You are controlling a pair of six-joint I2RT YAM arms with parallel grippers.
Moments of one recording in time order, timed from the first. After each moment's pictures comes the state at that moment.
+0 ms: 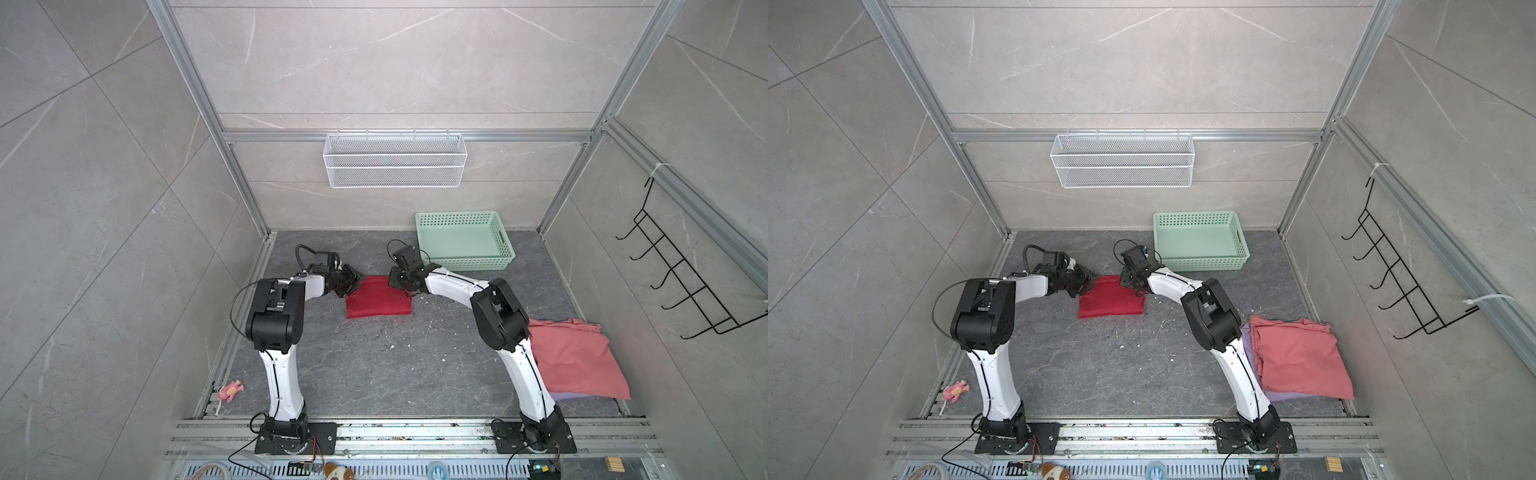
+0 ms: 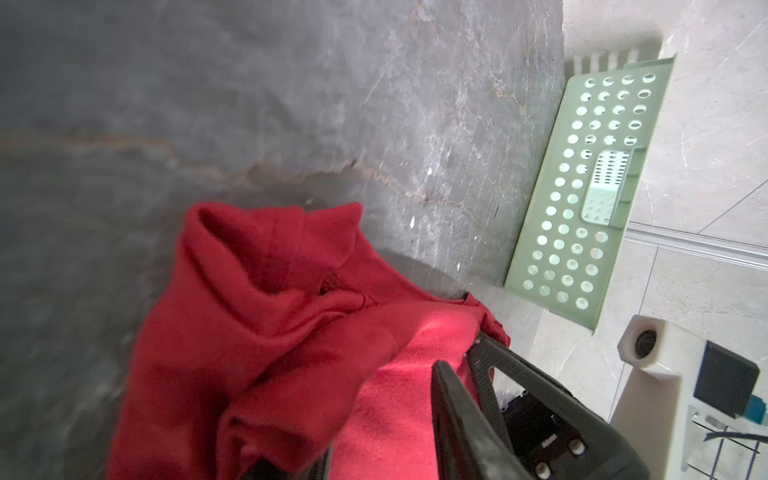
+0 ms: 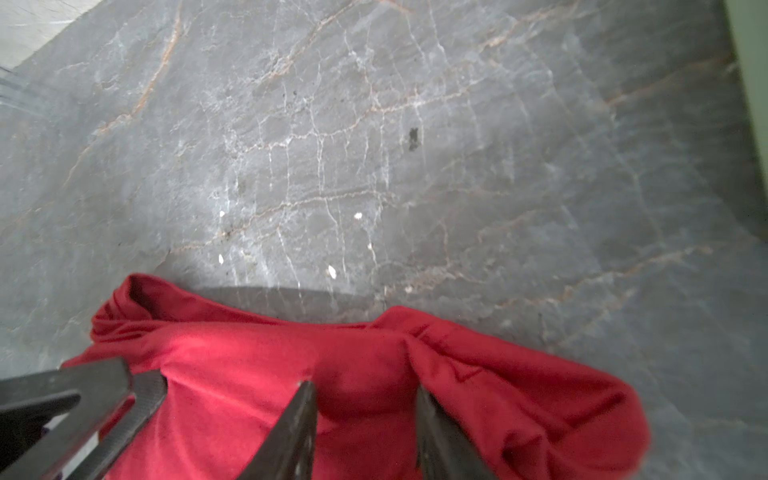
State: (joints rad) left arm -0.14 2.02 1.16 -0.02 0.56 -0.90; right arm 0.63 2.32 1.74 -0.29 0.04 0.71
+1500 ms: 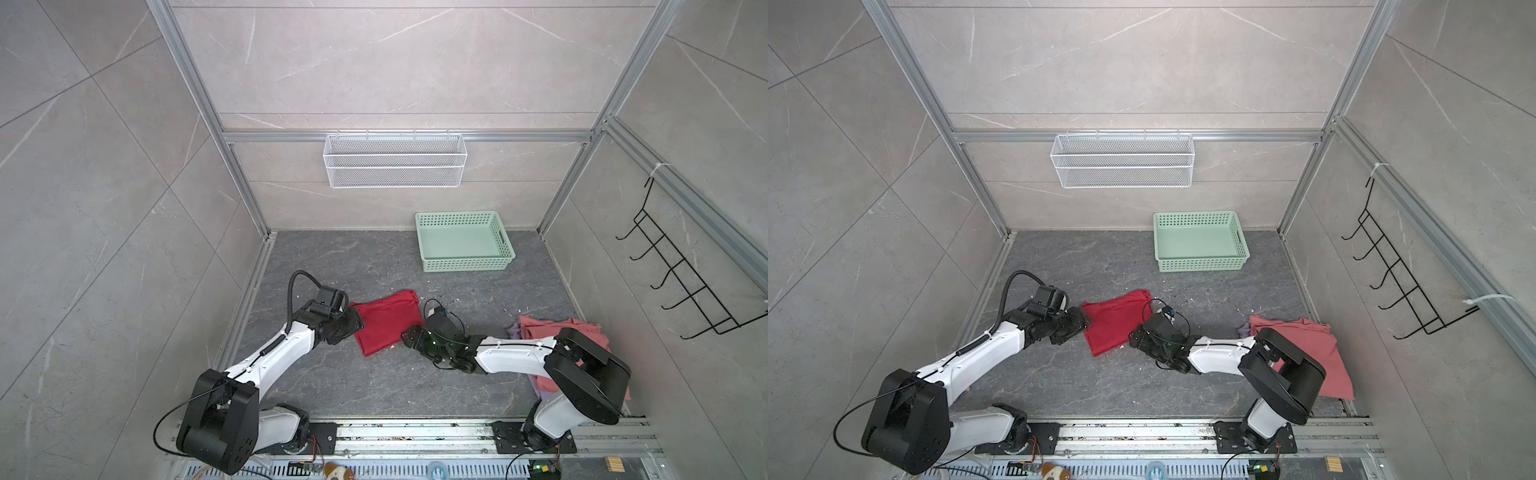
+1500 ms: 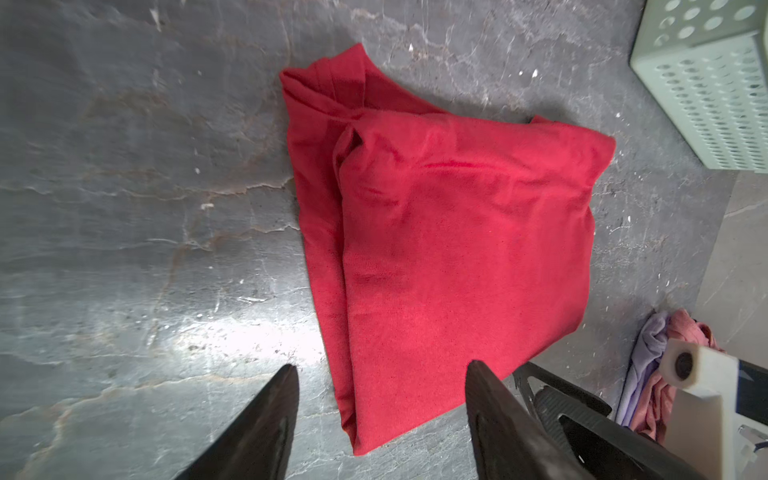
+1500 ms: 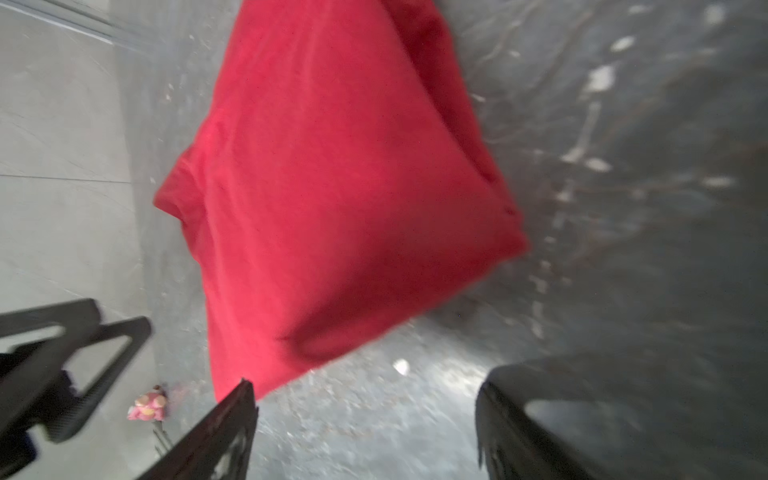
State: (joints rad) left arm -0.39 1.30 0.73 -0.45 0.21 -0.79; right arm 0.88 1.63 0.66 0.23 0.00 1.22
